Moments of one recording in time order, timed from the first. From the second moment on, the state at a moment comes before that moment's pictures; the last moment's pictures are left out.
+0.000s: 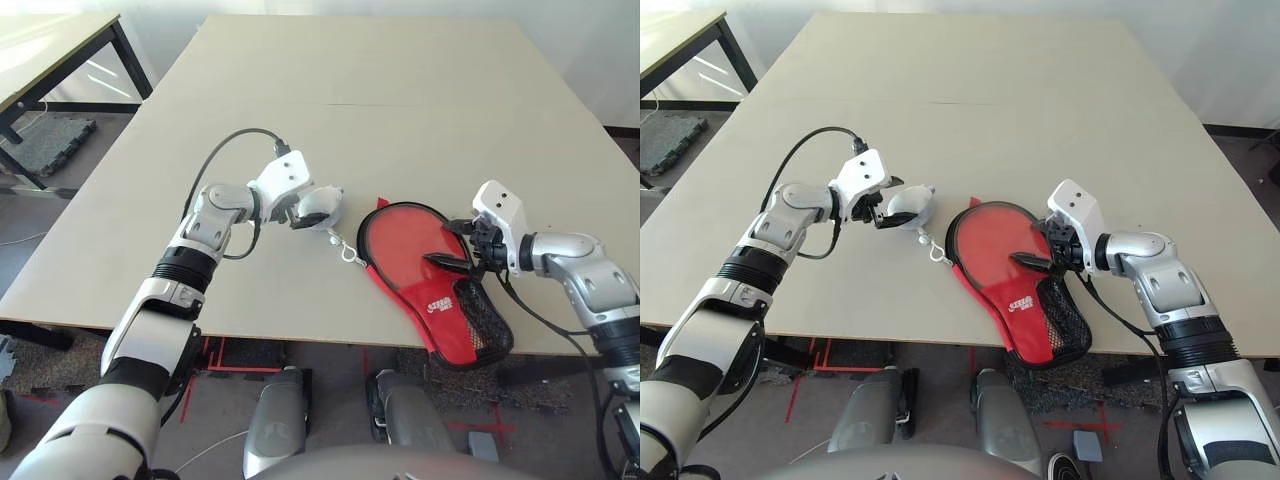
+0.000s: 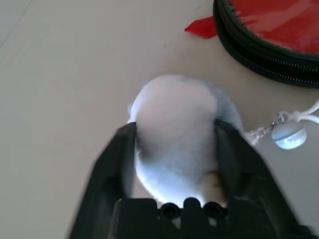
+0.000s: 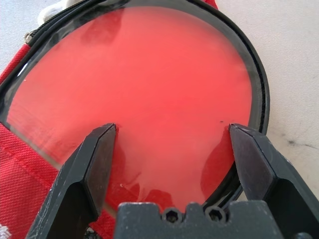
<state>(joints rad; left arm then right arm) -0.83 0.40 -0.28 0.71 0.08 -0.04 -0.93 -0.34 -0.70 0.10 0.12 0.22 0.46 0.96</state>
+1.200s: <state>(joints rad) -1.26 0.12 -0.27 1.31 0.28 -0.26 -0.44 -0.25 -0.69 0.06 -0.03 0.23 0.52 0.92</state>
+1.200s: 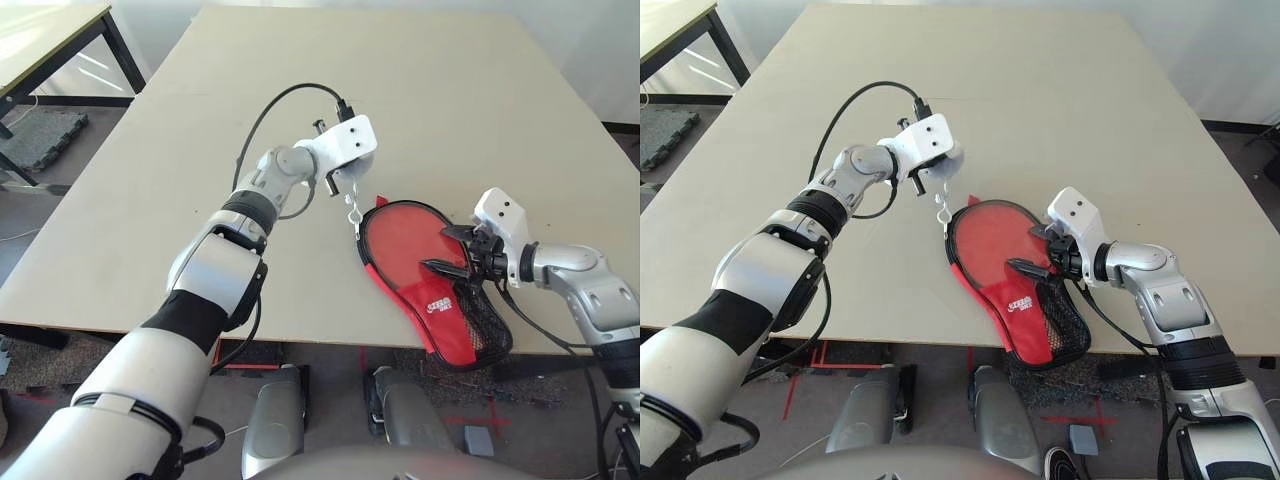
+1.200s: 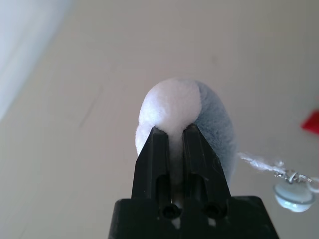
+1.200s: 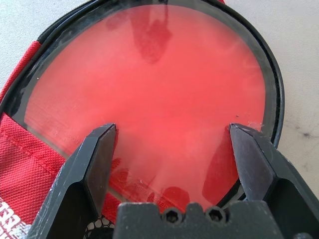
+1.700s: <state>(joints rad) -1.33 -0.02 -0.19 1.34 0.28 -0.38 -0.18 -0.22 -0.68 0.04 -0.08 0.25 0.54 0.89</state>
